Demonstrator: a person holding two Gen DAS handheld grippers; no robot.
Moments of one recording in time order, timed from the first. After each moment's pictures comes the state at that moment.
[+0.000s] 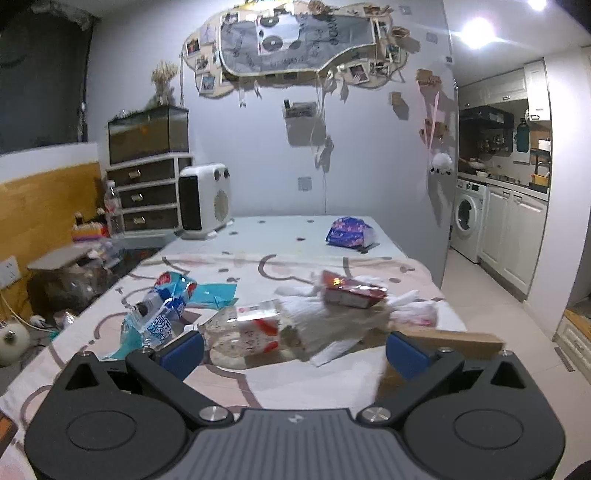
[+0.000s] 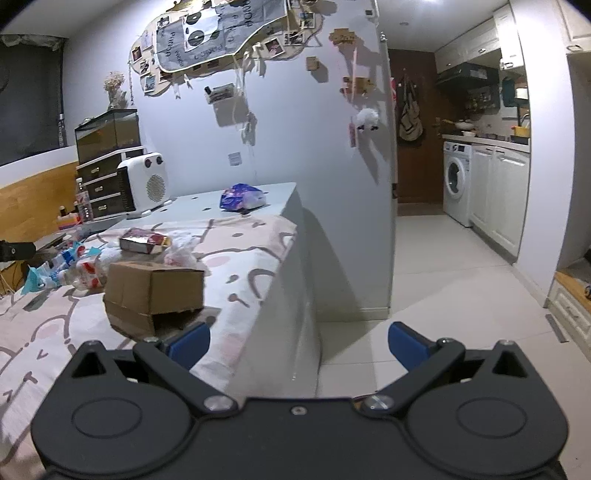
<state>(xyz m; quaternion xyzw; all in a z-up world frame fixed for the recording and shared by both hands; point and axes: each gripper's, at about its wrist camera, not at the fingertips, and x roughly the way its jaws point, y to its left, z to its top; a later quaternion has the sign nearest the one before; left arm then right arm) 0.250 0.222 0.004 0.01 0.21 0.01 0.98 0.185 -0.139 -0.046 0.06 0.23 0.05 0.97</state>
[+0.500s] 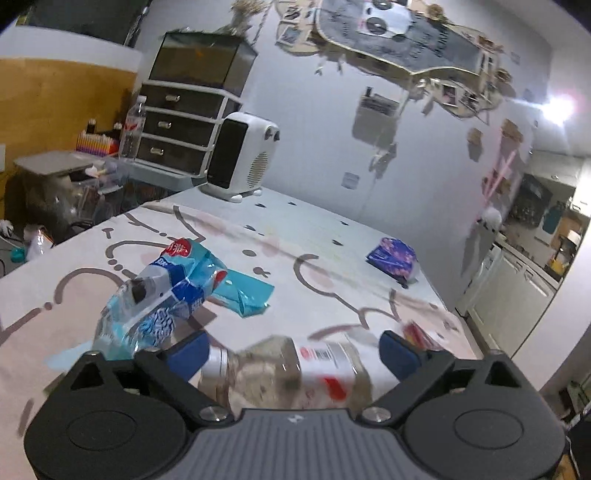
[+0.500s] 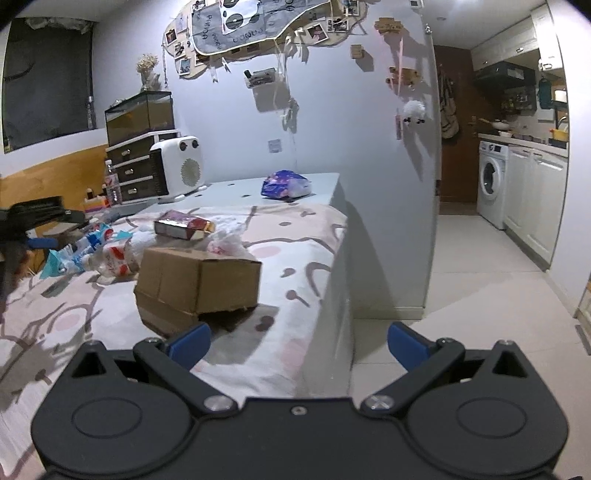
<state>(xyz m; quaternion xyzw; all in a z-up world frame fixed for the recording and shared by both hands) 0.375 0.332 -0.026 -0.17 0.23 0.01 0.96 0.220 -0.089 -0.060 0.05 0.24 0.11 0.96</state>
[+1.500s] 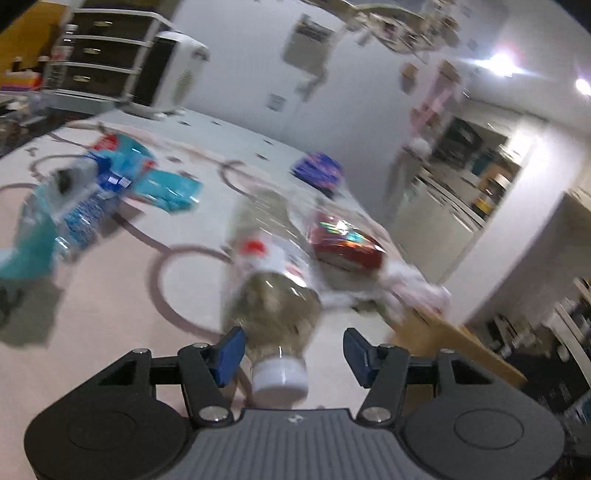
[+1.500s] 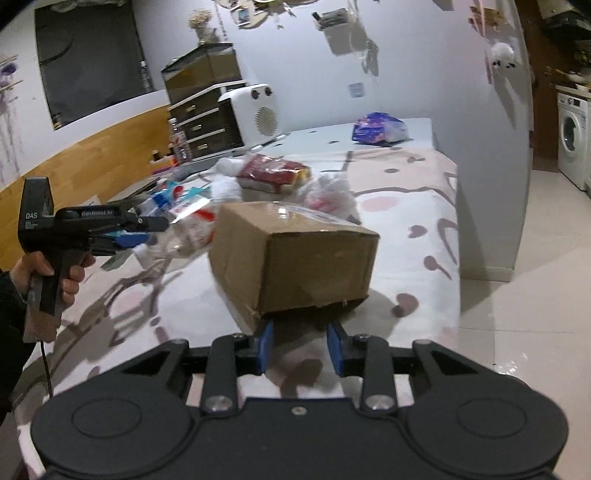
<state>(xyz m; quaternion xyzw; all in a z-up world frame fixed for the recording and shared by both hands) 0.344 0.320 -0.075 -0.17 0.32 -0.16 0.92 0.269 -0.016 -0.081 0.07 0.31 0.24 0.92</state>
